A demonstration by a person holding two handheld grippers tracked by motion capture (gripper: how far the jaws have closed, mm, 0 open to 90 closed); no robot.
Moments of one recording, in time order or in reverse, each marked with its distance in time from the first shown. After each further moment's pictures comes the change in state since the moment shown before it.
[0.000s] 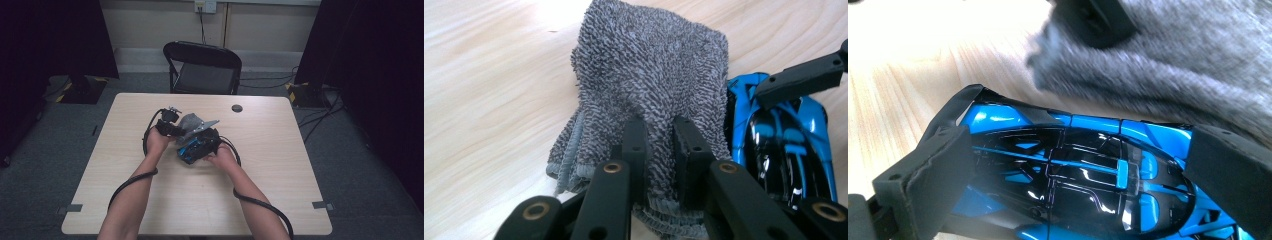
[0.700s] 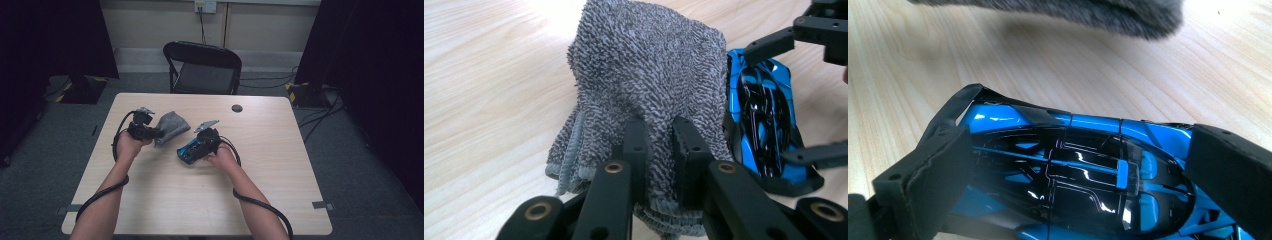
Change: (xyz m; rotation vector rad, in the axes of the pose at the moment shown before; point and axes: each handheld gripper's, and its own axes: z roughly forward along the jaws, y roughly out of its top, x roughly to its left) left arm 0.030 -0.036 -0.078 -0.061 -0.003 -0.039; right arm 0.001 0.001 0.000 0.005 -0.002 -0.001
